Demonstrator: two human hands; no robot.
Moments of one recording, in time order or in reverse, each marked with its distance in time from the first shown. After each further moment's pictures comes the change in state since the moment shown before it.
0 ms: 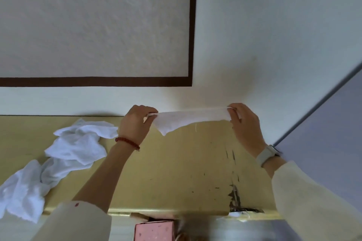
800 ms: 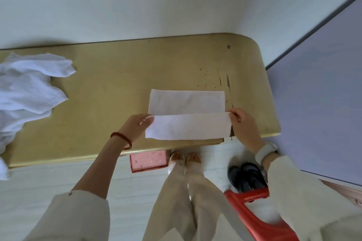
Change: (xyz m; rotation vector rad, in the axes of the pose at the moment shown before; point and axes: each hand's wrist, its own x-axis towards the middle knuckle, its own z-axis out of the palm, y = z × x) left_hand -0.142 -0.054 0.120 -0.245 -0.874 -0.537; right_hand -0.176 0.111 0.053 -0.049 -0.386 0.662
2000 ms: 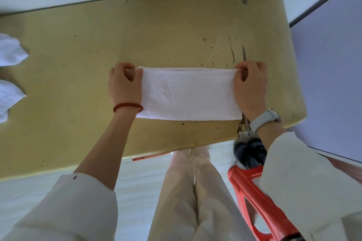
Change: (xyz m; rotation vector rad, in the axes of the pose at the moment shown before) left_hand 0.107 0.008 0.021 -0.052 0.668 -0.128; right_hand 0.085 0.005 0.050 -0.066 0.315 0.036
